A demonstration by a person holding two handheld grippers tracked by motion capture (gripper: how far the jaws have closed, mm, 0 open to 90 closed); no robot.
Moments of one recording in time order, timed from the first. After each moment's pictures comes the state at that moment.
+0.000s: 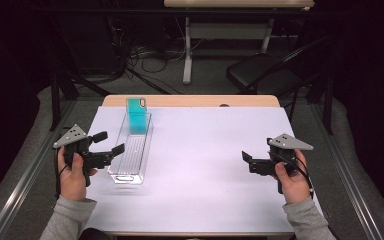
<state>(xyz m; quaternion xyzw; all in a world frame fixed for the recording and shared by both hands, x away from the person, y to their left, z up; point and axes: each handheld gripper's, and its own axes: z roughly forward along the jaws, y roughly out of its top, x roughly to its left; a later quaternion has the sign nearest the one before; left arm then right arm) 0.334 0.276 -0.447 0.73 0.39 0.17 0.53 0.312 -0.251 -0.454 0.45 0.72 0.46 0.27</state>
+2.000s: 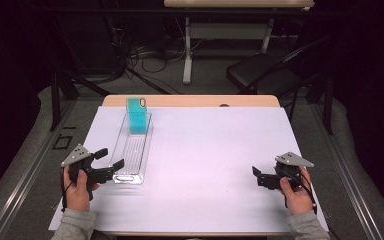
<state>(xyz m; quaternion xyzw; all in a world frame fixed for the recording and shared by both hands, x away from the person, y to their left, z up) 0.324 0.289 -0.510 0.73 0.42 0.17 0.52 0.305 -0.284 -0.522 0.49 0.72 0.40 0.28</state>
